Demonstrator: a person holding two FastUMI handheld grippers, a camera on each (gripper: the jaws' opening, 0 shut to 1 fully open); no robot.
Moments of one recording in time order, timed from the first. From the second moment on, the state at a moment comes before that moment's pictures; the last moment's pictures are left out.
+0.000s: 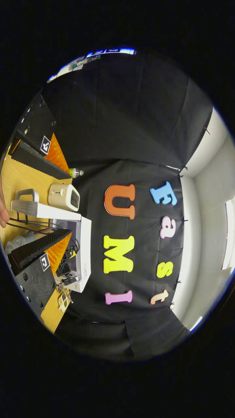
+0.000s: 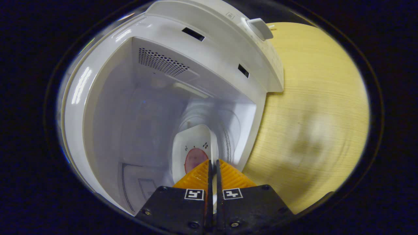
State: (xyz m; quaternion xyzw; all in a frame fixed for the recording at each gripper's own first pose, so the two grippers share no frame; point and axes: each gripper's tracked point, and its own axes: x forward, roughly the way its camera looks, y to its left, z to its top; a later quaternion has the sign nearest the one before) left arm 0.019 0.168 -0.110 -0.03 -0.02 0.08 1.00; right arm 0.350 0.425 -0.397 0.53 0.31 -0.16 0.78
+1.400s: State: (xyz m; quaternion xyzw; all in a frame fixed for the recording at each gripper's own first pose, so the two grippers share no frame) left arm -0.033 0.221 -0.152 0.03 0.02 0.15 0.99; right arm 0.256 0.290 -0.292 0.30 0.20 0.00 0.93
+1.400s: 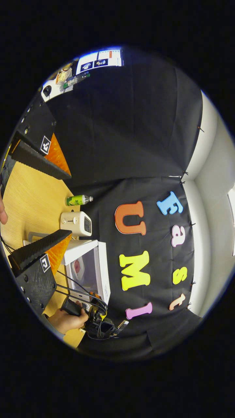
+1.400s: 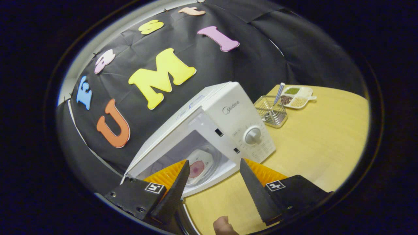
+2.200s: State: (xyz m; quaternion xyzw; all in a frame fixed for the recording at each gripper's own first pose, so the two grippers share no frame) left arm -0.019 0.215 -0.161 0.01 0.00 0.13 0.99; right arm 0.264 0.242 -0.347 0.21 0.20 -0.02 0.96
